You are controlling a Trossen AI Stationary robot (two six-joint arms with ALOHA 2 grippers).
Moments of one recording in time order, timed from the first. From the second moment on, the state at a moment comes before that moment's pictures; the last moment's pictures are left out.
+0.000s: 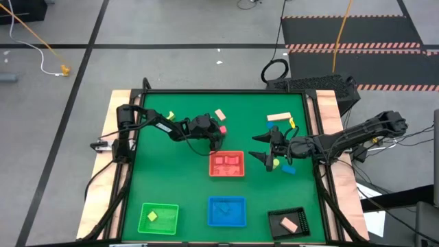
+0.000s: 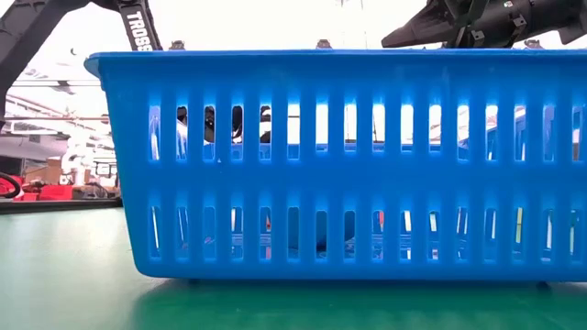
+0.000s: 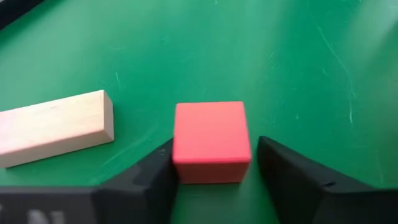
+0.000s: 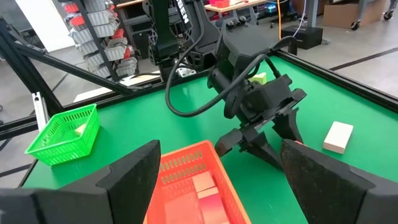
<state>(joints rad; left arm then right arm) 0.28 2.00 0.79 0.65 0.00 0.02 0.22 0.99 0.44 0.30 0.42 0.34</state>
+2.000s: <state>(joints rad) -0.16 1.68 0.79 0.37 -0.11 -0.26 0.22 0.99 0.44 0.32 0.41 0.61</state>
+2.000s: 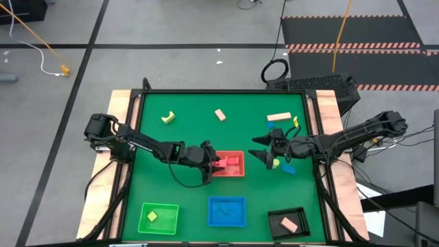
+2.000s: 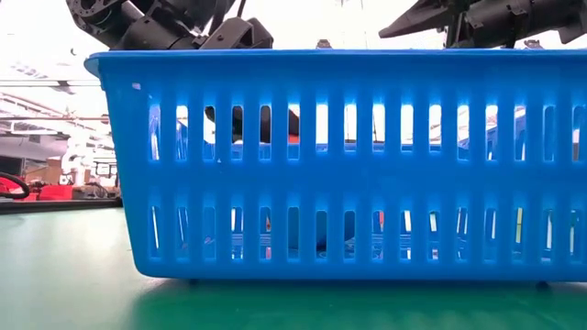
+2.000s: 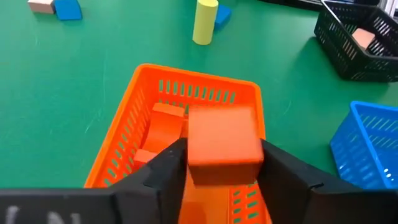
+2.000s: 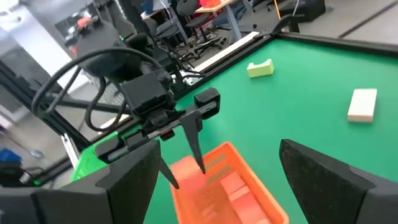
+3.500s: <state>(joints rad) -0.20 1.68 0.79 0.62 -0.09 -0.24 0.13 0.77 0.57 0.82 0.39 0.06</state>
